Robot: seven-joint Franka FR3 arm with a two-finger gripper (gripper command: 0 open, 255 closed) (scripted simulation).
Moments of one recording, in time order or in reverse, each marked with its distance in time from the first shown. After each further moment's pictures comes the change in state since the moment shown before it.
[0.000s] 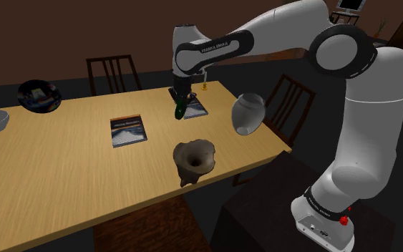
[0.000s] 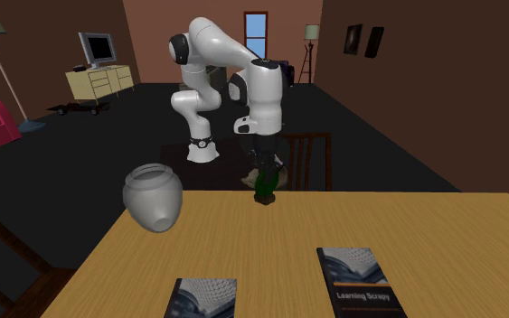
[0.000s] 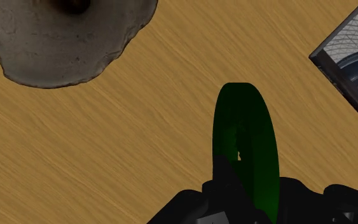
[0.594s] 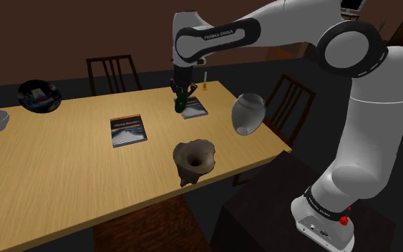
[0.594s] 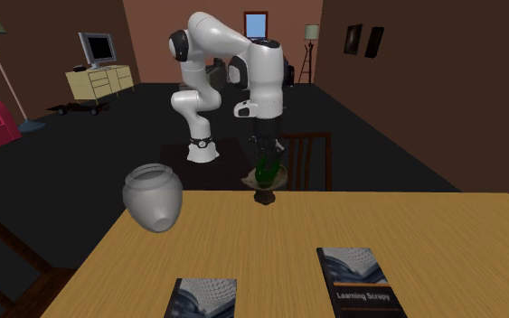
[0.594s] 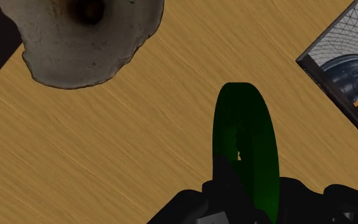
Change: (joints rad) arm 0.000 -0.049 0.008 0.041 0.014 -0.088 0.000
